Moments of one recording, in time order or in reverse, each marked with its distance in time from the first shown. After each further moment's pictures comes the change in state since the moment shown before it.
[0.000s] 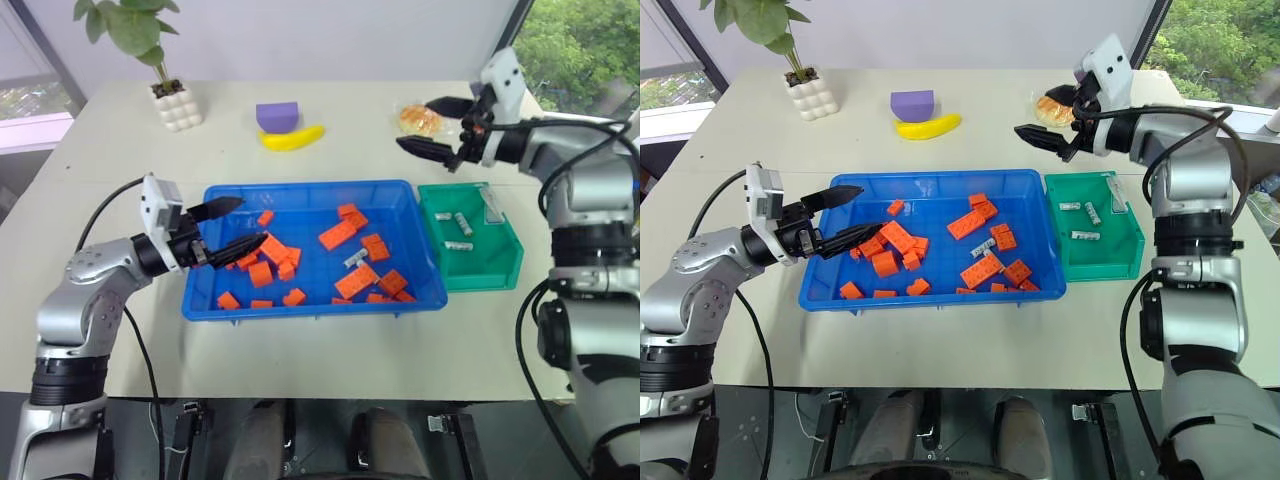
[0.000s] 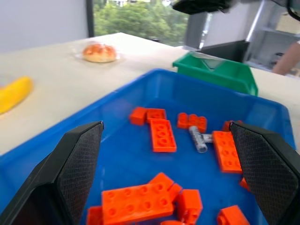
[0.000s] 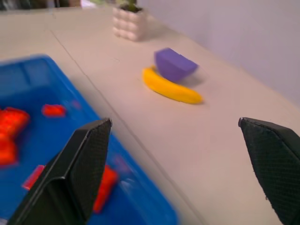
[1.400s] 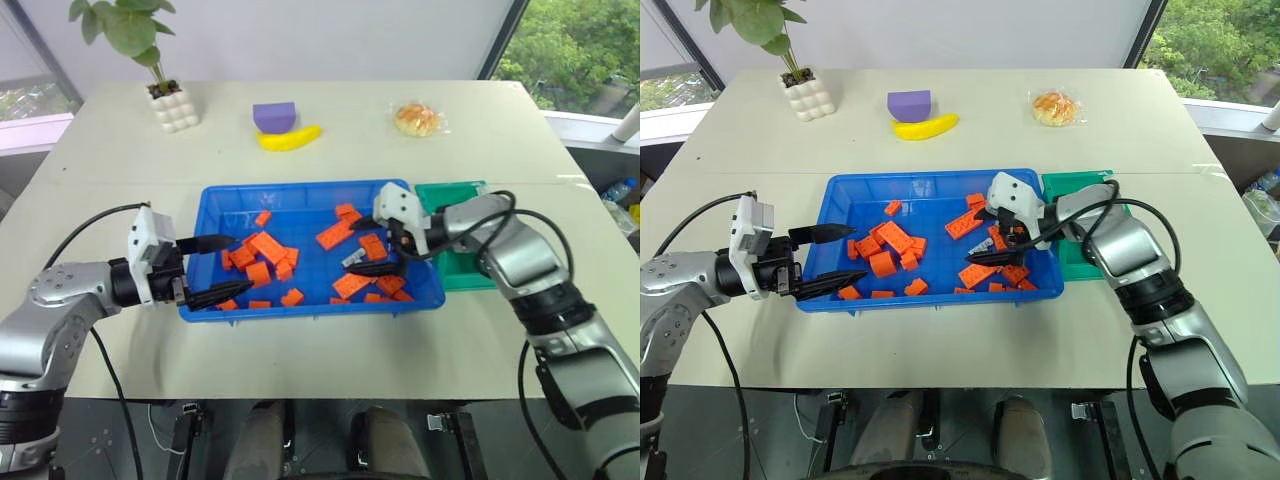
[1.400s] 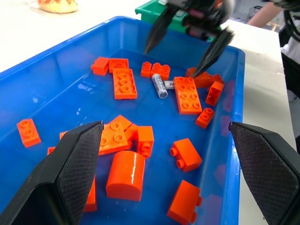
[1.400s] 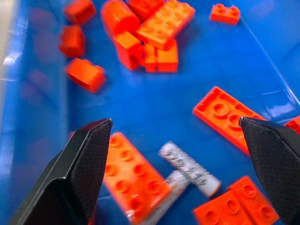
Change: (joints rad) left arm 0.176 0.166 0.022 -0.159 -0.030 0.069 -0.110; right arm 0.197 -0.022 0.436 -0.235 -0.029 -0.051 0.142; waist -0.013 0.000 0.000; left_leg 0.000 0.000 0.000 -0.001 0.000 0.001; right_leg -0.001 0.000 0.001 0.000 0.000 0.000
